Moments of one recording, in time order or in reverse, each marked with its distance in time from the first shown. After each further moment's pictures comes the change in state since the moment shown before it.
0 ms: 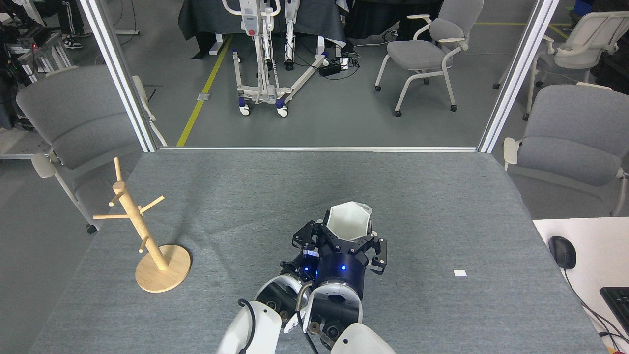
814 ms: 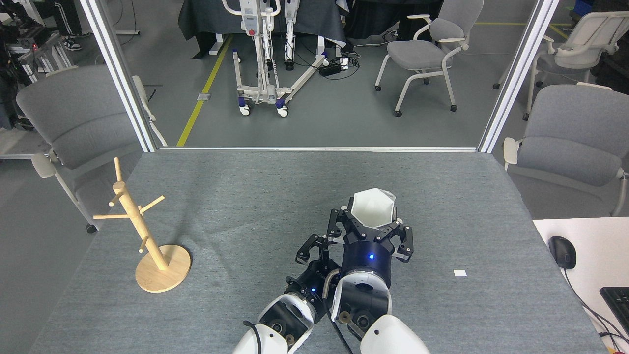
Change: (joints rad) left arm 0.093 -0.009 -0.009 -0.092 -0.118 0.003 0.021; right arm -0.008 -0.099 -0.057 -0.096 -0.005 -0.022 0.004
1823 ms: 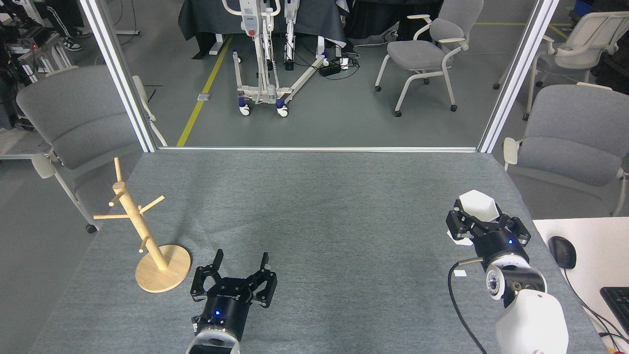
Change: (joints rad) left arm 0.281 0.031 0.350 -0.225 0.109 0.226 0.035; right arm 0.067 -0.063 -0.992 0.318 0.001 -1.179 -0.166
